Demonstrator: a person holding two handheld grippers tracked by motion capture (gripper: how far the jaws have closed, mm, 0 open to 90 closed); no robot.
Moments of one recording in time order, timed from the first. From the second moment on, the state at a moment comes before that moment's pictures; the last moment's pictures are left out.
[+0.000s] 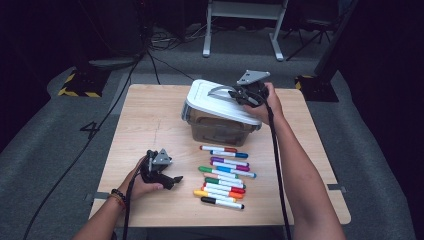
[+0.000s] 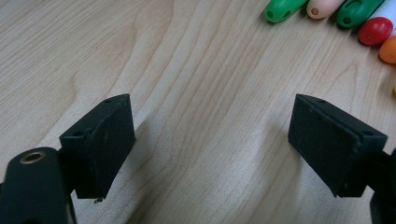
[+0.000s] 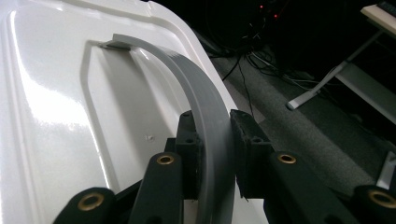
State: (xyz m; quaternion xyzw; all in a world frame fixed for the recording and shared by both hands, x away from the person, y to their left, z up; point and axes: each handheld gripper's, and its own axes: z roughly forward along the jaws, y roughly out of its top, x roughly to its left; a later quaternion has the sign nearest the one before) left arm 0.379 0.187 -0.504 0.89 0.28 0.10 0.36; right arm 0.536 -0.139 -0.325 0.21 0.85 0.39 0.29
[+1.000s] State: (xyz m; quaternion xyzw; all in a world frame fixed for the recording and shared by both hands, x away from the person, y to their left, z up) left arm 0.380 0.186 -0.504 0.89 0.28 0.10 0.36; right arm 0.471 -0.286 -0.298 0.28 0.81 0.36 0.37
